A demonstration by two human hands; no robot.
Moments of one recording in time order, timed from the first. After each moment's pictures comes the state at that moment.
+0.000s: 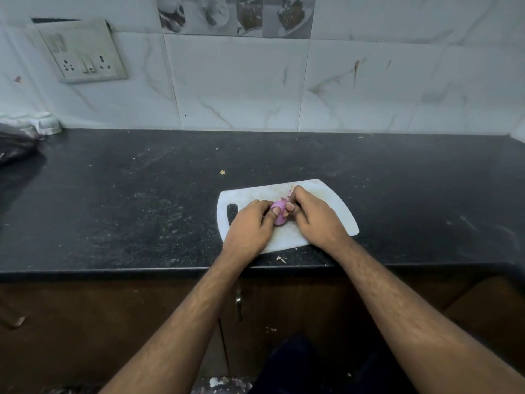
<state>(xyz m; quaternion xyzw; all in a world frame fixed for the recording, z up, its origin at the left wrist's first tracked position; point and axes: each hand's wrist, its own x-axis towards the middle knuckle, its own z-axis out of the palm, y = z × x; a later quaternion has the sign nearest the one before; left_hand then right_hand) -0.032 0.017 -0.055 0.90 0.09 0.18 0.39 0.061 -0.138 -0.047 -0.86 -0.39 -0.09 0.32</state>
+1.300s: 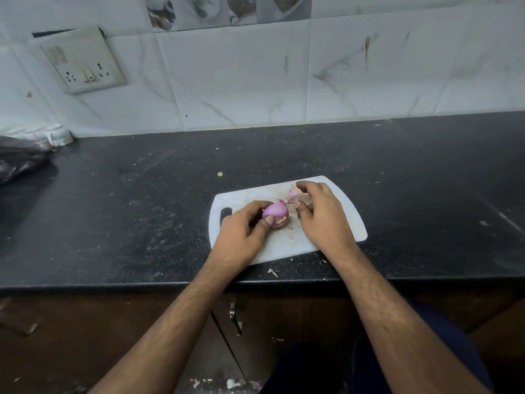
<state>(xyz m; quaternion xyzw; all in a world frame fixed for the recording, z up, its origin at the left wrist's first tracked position) -0.027 0.019 -0.060 0.88 0.08 0.22 0.42 0.083 -0.137 -0.055 -0.86 -0.27 -0.07 0.43</state>
